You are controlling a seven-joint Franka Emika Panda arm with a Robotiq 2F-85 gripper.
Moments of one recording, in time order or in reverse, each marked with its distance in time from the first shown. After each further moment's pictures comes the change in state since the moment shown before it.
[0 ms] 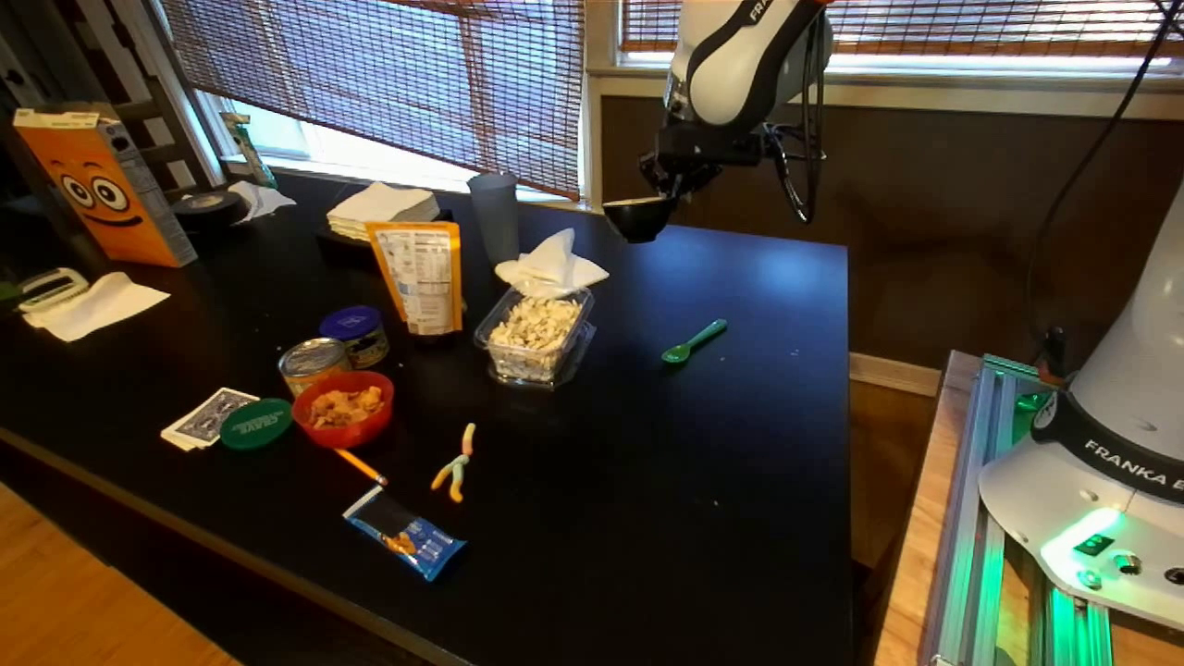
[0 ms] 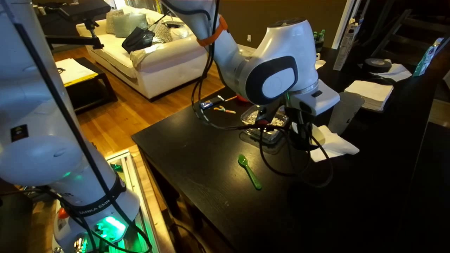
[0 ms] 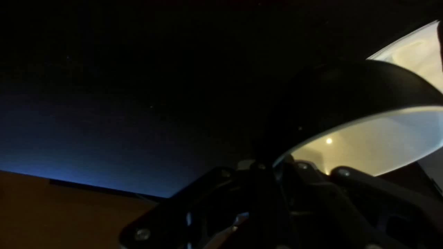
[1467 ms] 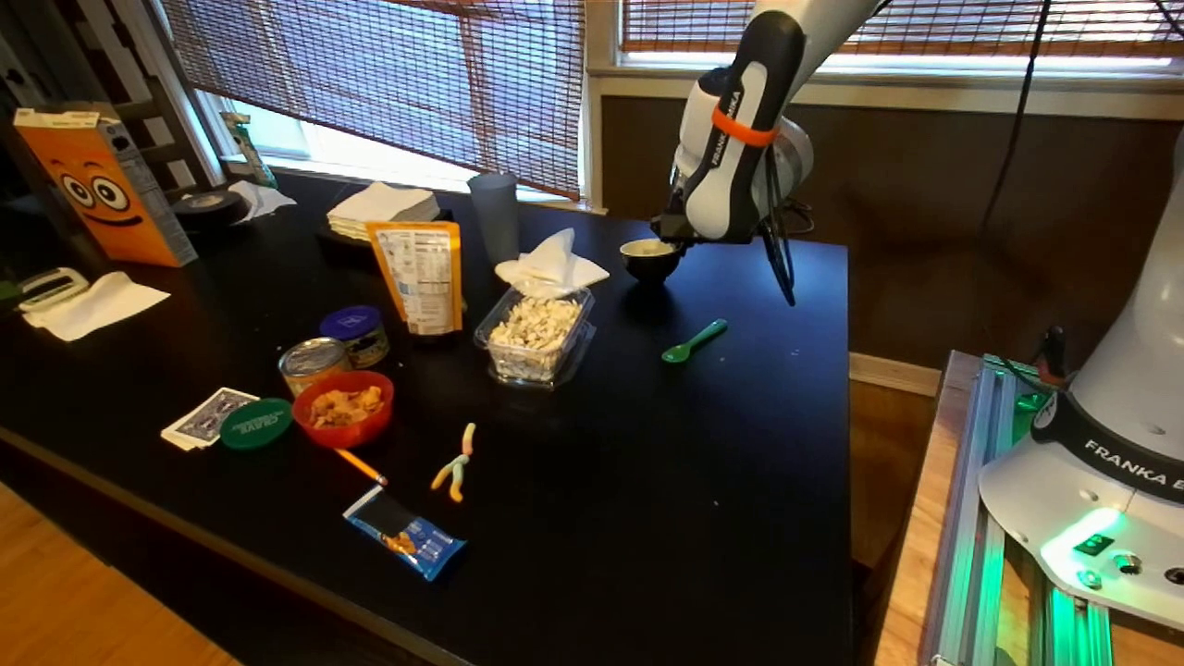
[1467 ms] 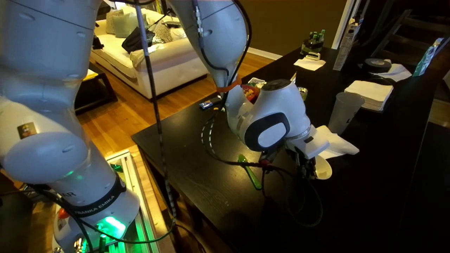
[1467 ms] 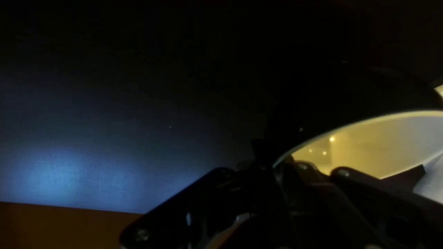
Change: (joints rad) arm 0.084 0.387 -0.117 0.039 0.139 0.358 0.018
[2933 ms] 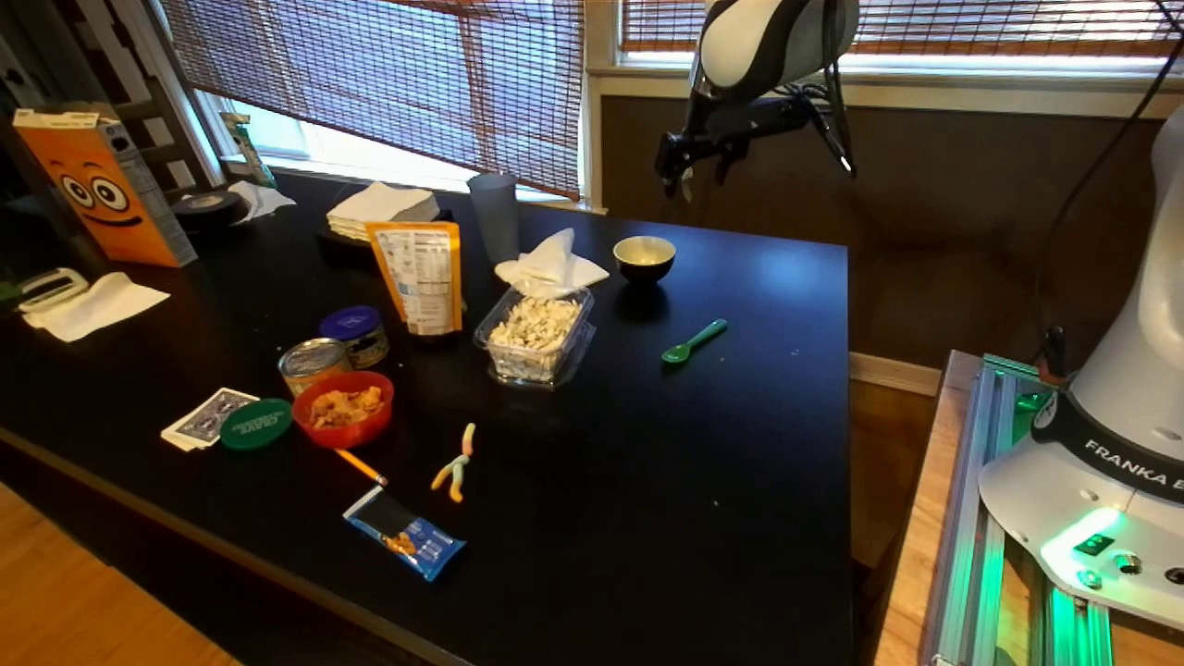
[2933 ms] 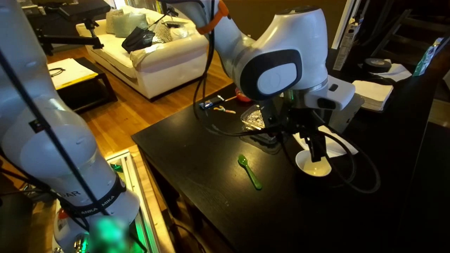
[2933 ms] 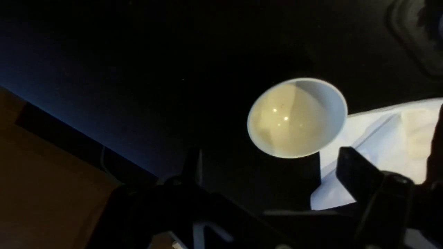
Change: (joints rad) arm 0.157 -0.458 -0.174 -0.065 -0.027 -0.452 -0.560
